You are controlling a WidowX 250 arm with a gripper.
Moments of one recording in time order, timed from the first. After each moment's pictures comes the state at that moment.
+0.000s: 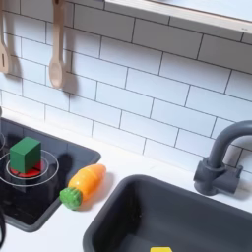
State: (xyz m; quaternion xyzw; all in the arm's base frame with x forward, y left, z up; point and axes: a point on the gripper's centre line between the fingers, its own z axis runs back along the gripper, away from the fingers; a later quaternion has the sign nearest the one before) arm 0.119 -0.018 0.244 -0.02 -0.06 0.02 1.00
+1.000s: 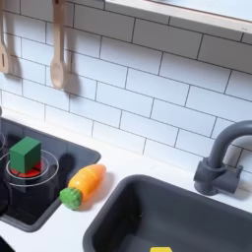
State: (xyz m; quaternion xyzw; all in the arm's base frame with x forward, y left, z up) arm 0.149 0.008 0.233 -0.01 -0.05 0.03 1.00
